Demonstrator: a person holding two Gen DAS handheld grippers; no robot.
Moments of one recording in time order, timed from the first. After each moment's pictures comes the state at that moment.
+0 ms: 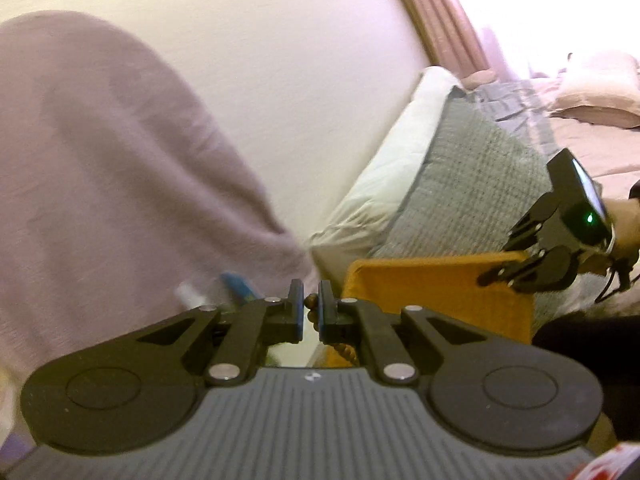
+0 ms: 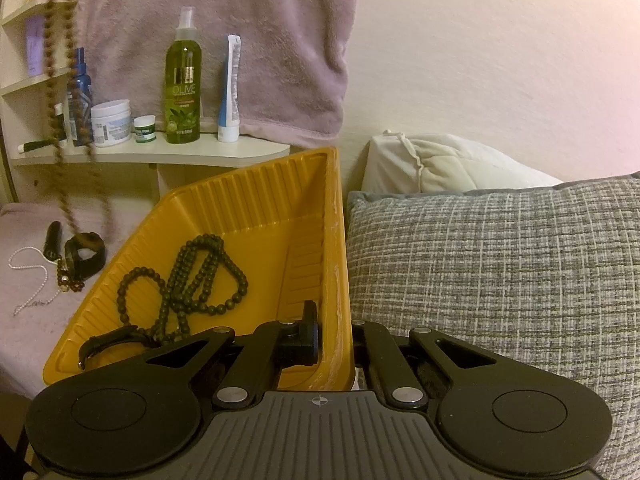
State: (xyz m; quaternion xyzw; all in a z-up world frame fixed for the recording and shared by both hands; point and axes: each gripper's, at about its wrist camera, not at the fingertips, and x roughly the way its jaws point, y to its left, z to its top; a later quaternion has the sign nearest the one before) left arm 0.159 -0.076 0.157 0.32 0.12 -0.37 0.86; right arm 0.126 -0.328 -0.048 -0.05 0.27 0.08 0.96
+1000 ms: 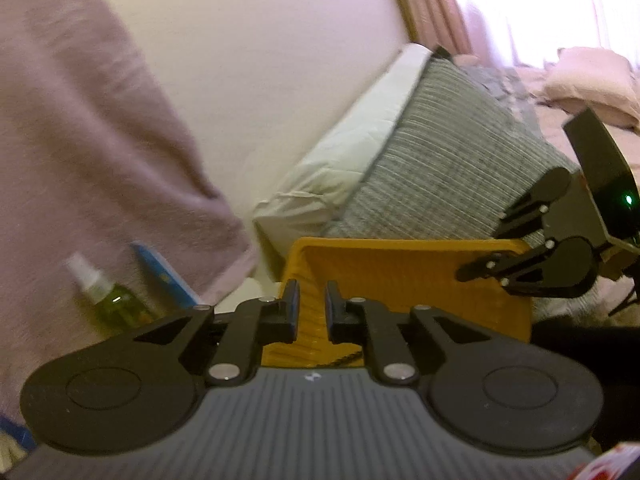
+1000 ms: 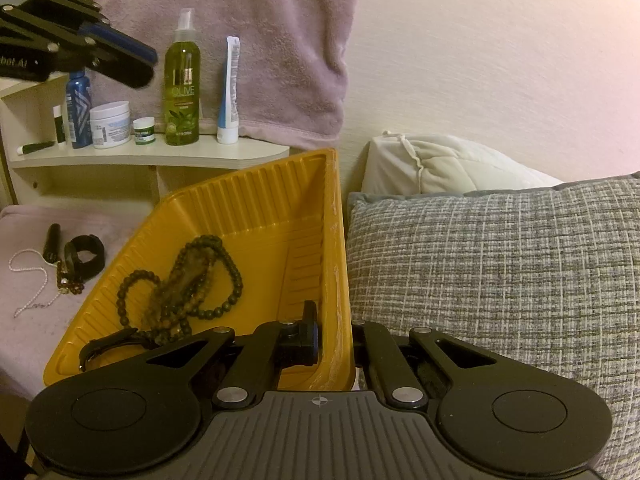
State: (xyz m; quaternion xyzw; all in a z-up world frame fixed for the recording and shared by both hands) left arm 0.198 -0.122 0.094 0.30 0.17 -0.39 0.85; right arm 0.127 -0.328 -0.048 -0.05 0.27 0.07 0.96
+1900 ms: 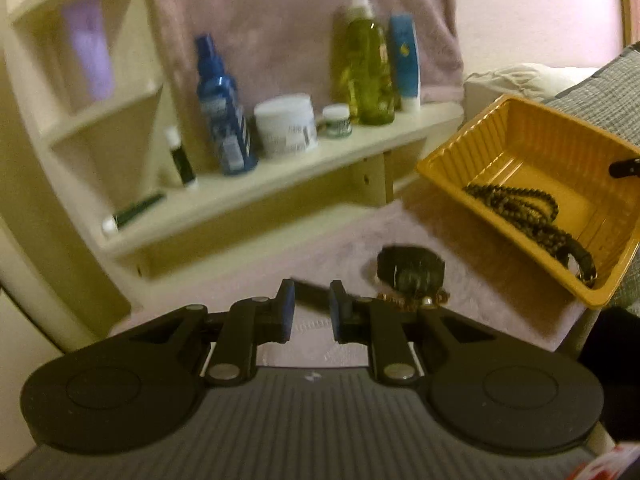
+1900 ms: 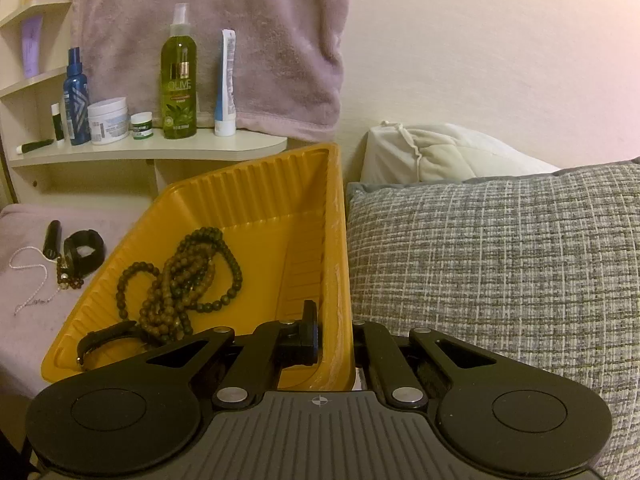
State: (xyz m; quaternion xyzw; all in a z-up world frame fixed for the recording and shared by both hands) left arm 0.140 0.055 -0.013 0.14 0.30 -0.10 0.94; right arm 0.125 -0.331 -0.050 -0.03 0.28 0.07 0.96
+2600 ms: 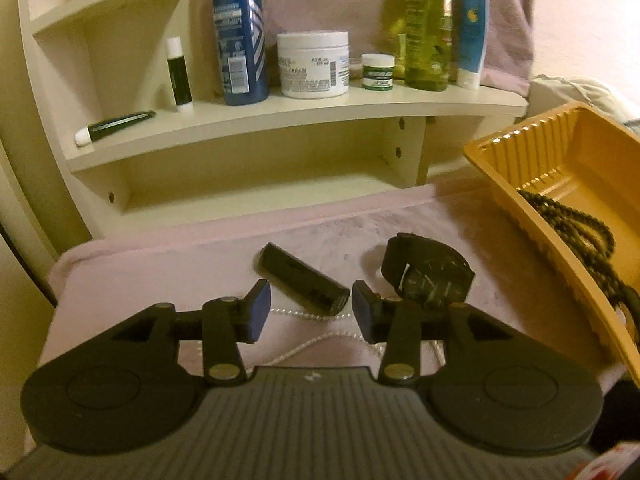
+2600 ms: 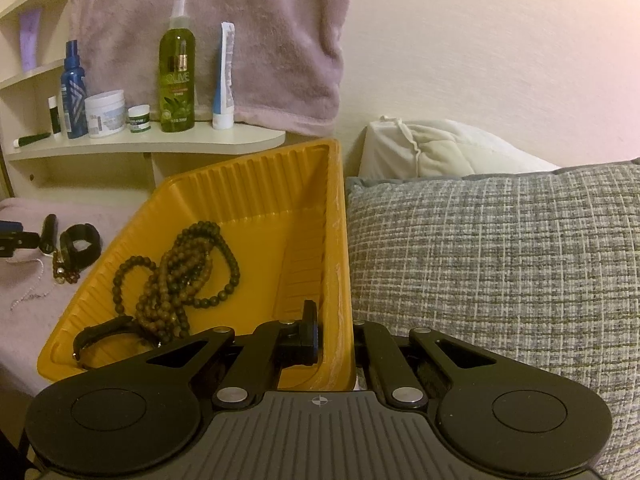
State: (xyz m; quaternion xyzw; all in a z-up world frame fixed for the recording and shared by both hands) left arm 0.187 0.029 -0.069 0.04 0.33 -0.02 0.94; right arm 0.128 -0.331 -0.053 -0.04 0.29 0.07 0.95
